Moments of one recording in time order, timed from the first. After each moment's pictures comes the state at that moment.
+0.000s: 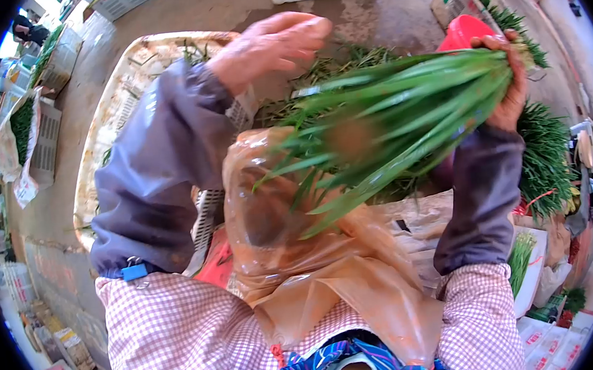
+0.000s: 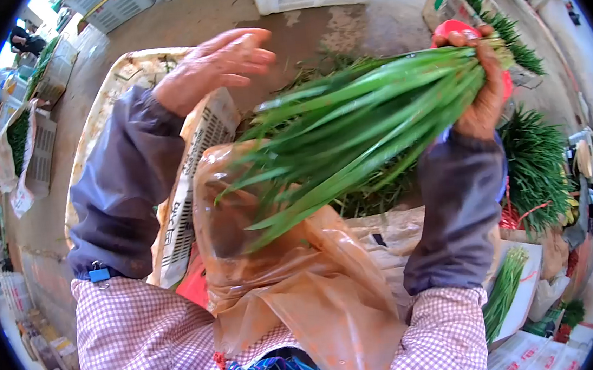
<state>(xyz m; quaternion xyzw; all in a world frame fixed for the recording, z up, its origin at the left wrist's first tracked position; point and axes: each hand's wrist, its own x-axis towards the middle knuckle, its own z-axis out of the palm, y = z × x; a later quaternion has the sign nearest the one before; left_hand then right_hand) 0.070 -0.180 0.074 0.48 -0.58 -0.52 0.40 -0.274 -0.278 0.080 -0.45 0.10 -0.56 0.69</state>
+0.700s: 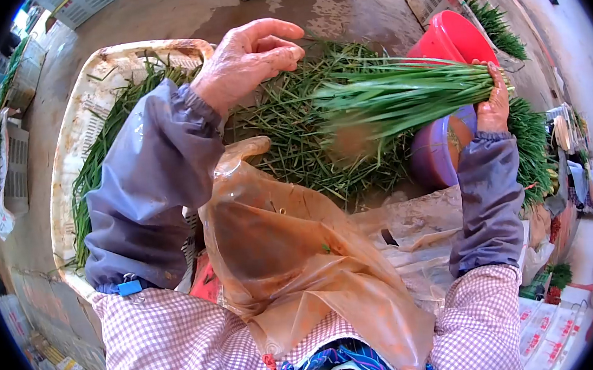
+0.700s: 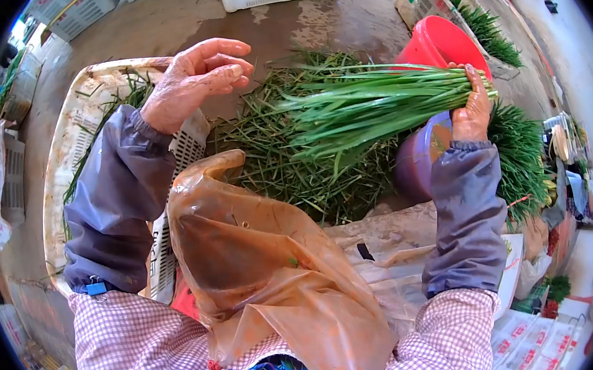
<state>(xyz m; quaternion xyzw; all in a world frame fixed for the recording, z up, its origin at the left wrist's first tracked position) 0.081 -0.218 0.034 0.46 -0.59 -0.50 0.44 -0.367 -0.384 0.006 -0.33 0.32 -0.66 0.59</state>
